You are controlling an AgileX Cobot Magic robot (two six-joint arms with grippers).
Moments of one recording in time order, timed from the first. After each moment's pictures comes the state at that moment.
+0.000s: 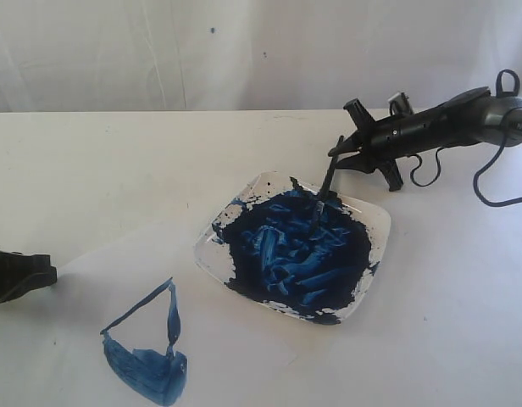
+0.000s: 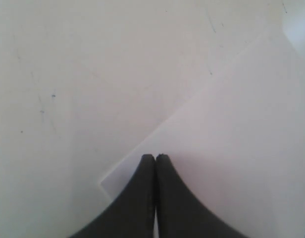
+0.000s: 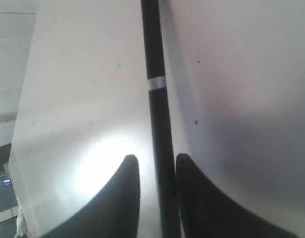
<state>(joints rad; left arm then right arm) 0.20 1.80 -0.53 1.23 -0.62 -1.17 0.13 2.57 -2.00 1.08 0.89 -0.10</state>
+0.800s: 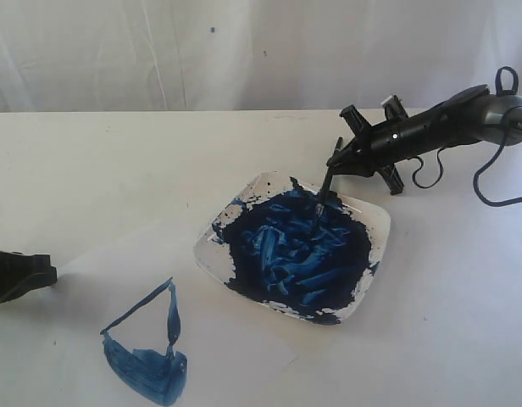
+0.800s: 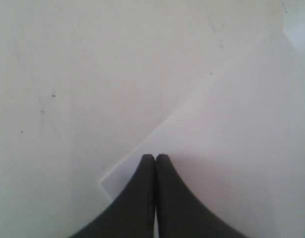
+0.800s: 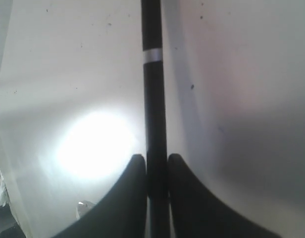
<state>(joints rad) 0.20 1.80 -0.53 1.23 -0.62 -1.17 0.13 2.57 -2.01 1.02 0.98 -0.13</state>
